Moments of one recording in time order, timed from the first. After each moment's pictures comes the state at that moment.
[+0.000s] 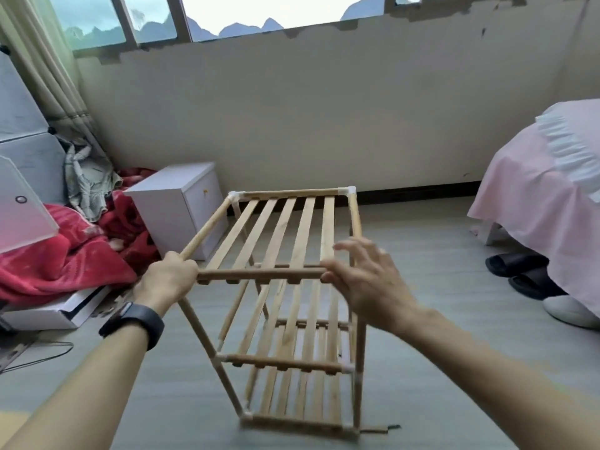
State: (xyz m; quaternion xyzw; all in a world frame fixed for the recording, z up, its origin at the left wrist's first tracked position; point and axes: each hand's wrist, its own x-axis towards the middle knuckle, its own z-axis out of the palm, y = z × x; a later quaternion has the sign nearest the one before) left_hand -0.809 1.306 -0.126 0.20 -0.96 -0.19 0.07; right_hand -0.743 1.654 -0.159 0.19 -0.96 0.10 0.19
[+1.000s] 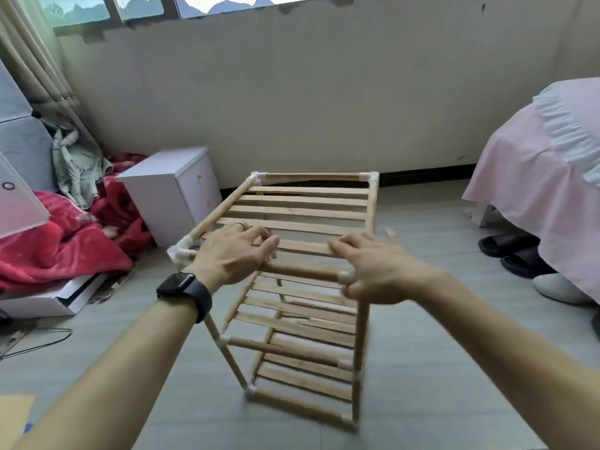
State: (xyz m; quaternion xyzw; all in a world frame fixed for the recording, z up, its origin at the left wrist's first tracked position) left_hand -0.804 1.384 -0.126 -0.17 -0.98 -0.06 0.05; right_hand -0.733 1.662 -0.126 0.18 -0.98 0.07 -0.02
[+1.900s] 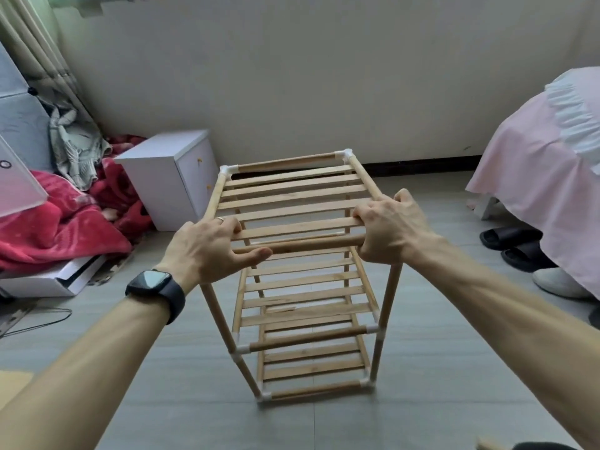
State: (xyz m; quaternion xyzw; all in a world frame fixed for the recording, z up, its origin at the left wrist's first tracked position) left_hand -0.792 1.356 -0.139 -0.19 -0.96 0.05 0.19; right_hand -0.773 1.686 -0.133 0.13 -0.98 -0.03 0.16
